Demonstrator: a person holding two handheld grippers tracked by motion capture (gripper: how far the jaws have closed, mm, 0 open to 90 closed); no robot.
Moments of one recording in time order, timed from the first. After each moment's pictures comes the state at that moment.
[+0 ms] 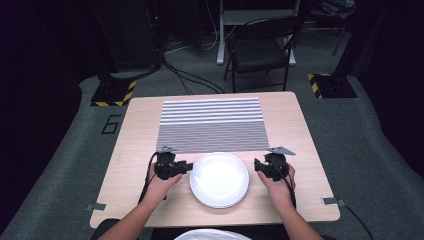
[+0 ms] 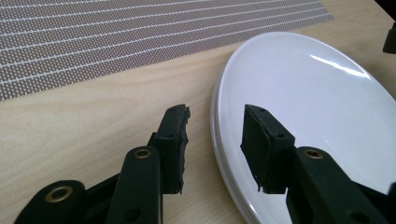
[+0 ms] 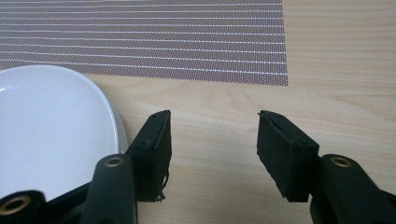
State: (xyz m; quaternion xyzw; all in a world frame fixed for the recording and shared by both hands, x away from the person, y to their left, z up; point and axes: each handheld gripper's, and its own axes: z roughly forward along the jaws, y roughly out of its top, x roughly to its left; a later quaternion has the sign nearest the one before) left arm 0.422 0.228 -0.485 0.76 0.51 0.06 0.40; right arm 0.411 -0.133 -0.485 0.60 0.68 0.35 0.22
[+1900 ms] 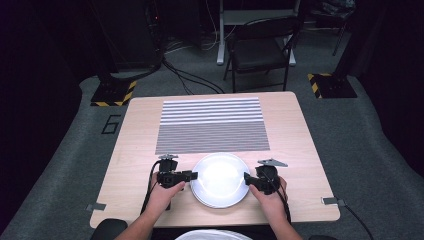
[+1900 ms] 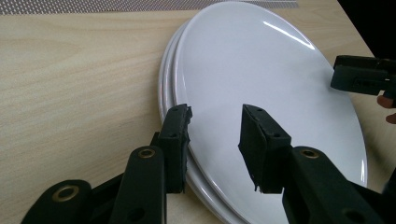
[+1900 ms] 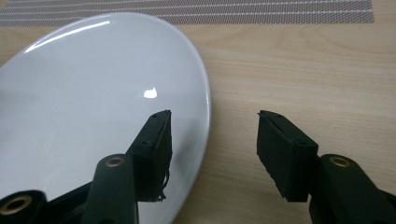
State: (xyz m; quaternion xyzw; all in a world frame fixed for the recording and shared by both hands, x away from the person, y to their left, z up) left arm 0.399 0.219 -0.491 0.73 0.54 -0.01 0.42; right arm 0.378 -0.106 -0.500 0.59 0.70 0.36 0.15
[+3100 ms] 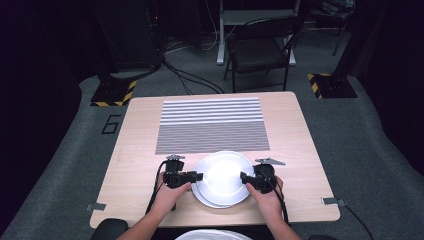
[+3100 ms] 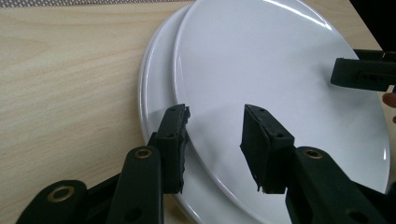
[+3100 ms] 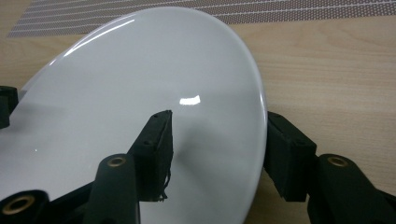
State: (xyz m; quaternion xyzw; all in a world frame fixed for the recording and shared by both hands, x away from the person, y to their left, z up) left arm 0.402 0.199 -0.495 0.74 0.53 -0.01 0.41; right arm 0.381 -0.099 -0.496 0.61 0.69 0.37 0.13
